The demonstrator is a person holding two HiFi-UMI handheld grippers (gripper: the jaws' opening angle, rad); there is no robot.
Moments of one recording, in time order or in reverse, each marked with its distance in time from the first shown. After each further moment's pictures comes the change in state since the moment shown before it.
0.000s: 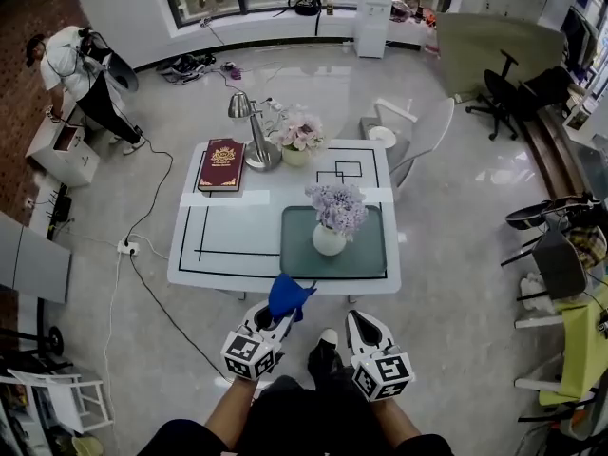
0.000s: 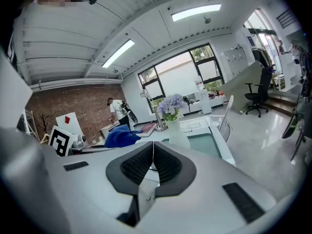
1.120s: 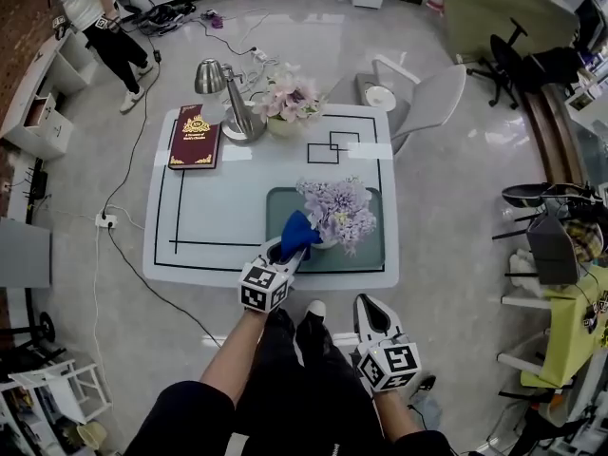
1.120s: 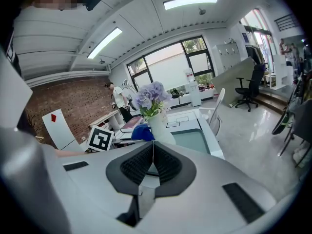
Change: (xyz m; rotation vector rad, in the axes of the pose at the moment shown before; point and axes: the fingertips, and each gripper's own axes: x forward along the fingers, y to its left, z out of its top) left arm 0.185 0.097 -0.027 -0.028 0.152 -0.046; right arm 0.064 -0.065 0.003 0.043 0.103 -0.113
